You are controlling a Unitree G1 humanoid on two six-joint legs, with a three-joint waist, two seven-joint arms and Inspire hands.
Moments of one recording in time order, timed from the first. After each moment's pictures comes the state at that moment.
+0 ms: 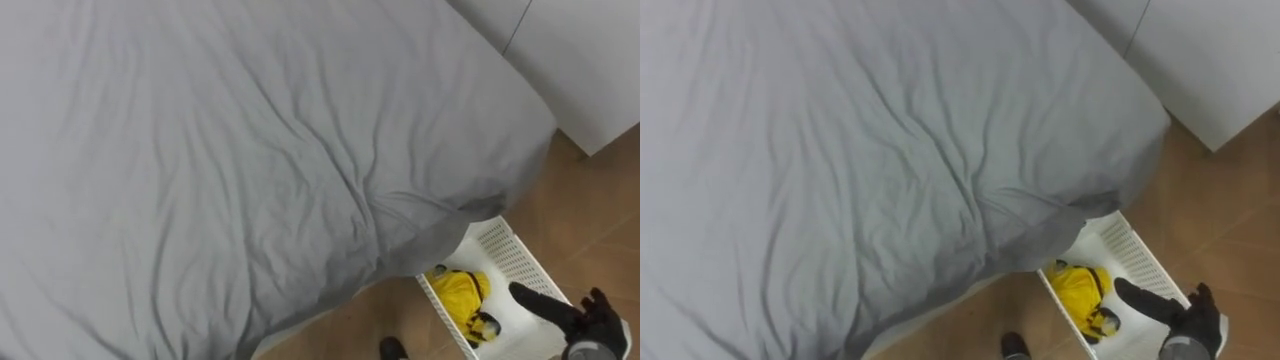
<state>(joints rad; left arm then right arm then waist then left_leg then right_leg) 0.05 0.22 -0.25 1.13 -0.13 0.00 0.16 -0.12 -0.35 -0.22 1.05 0.53 -0.15 -0.23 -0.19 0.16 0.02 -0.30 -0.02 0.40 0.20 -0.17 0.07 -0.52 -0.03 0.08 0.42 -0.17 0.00</state>
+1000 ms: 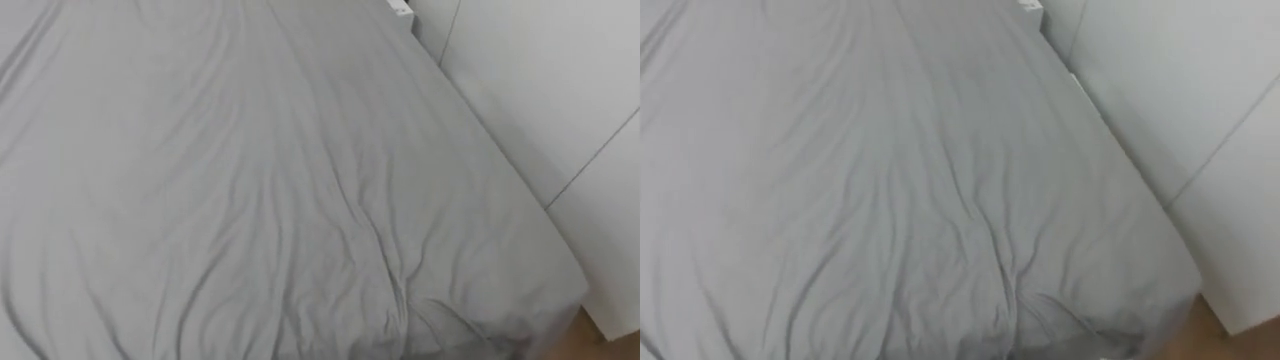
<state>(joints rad) 0.18 0.18 0.01 1.09 0.07 -0.04 0.17 0.10 -0.22 -0.26 1.32 0.60 -0.05 -0.05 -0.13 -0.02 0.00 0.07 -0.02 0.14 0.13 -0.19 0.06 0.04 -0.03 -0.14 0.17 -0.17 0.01</state>
